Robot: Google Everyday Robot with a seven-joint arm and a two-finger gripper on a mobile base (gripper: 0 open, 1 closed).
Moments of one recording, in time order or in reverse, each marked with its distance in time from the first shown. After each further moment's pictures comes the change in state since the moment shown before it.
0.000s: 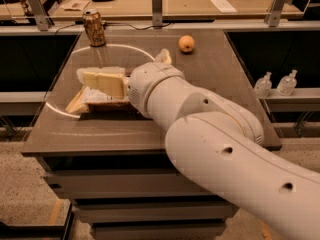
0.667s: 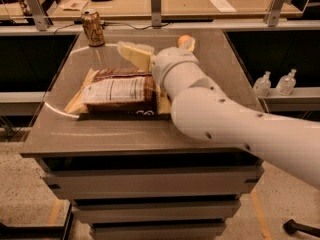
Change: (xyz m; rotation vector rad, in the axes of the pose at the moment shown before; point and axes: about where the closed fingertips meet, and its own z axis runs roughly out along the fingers) arm 0.000 -0.109 0.055 0.214 -0.131 0.025
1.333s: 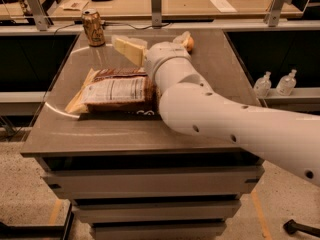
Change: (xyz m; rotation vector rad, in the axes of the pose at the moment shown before) arm -0.009 0.007 0.014 0.032 -0.037 -0.015
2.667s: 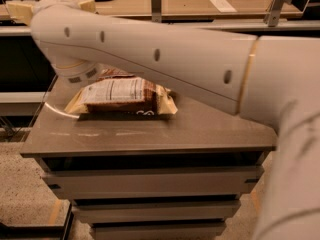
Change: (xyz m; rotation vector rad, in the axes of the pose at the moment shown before) arm -0.021 0.207 0.133 -0.102 0.119 0.004
